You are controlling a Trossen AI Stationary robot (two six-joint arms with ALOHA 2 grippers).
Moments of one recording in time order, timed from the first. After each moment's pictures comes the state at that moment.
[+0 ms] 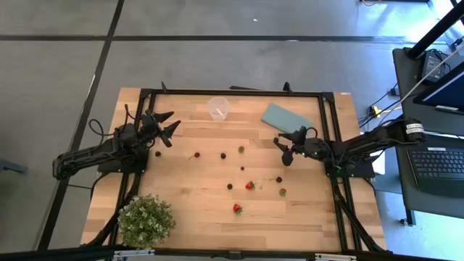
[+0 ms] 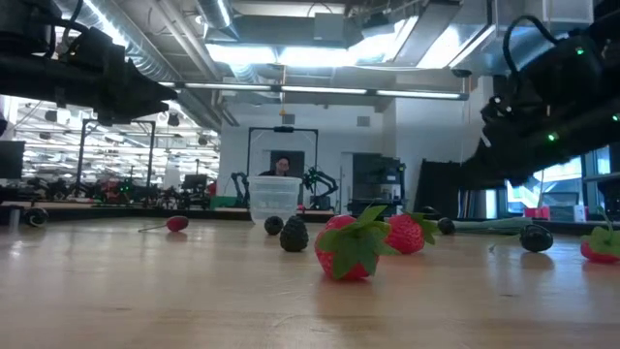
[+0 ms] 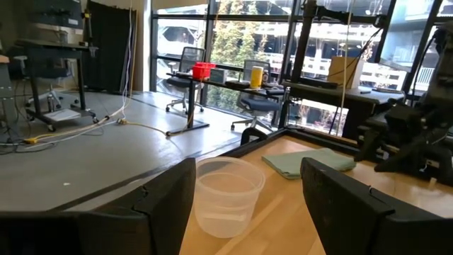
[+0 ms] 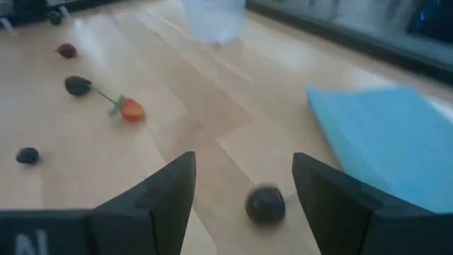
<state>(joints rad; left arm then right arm) 0.33 0.01 0.01 0.06 -0.34 -0.12 -0.02 1.16 0.01 0.72 0.48 0.32</state>
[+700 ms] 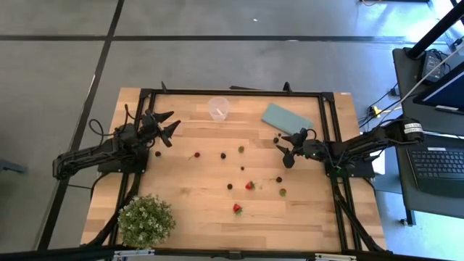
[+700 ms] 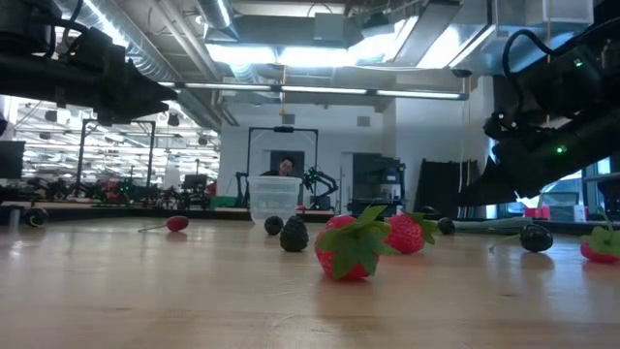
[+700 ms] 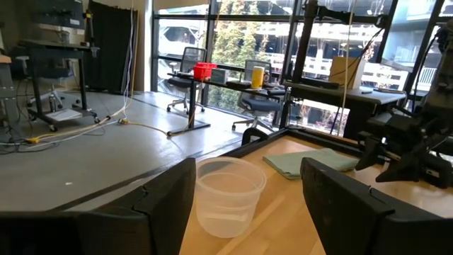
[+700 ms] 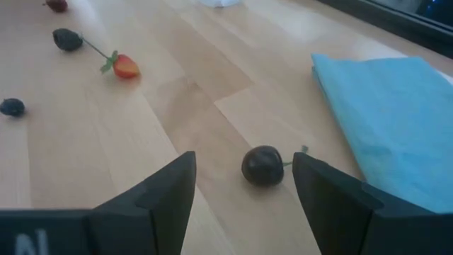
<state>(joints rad) 0.33 0.01 0.01 0.06 -0.34 -0.12 -0.03 1.18 0.01 0.66 0.45 0.29</state>
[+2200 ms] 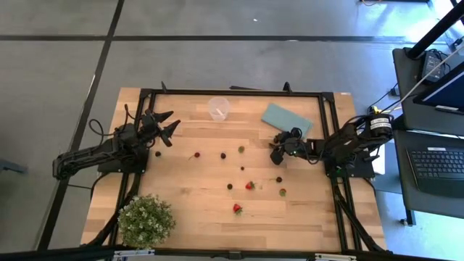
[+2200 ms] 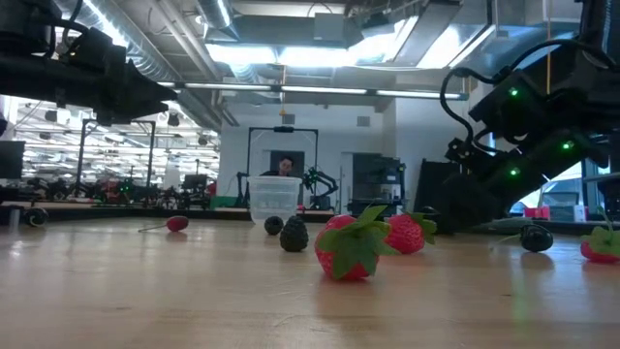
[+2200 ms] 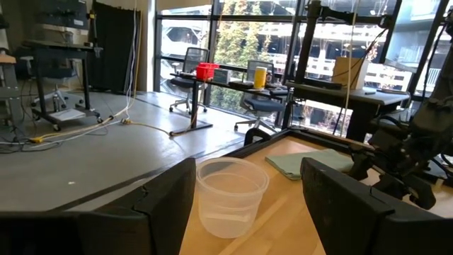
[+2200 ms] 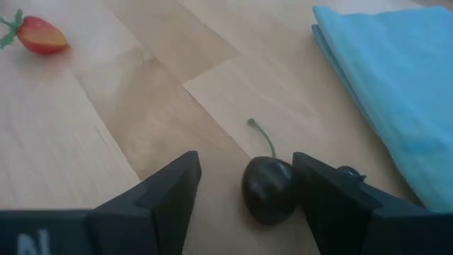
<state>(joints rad) 0.33 0.01 0.01 0.06 -0.35 -0.12 -0.09 1.61 0.19 0.67 0.47 0.38</state>
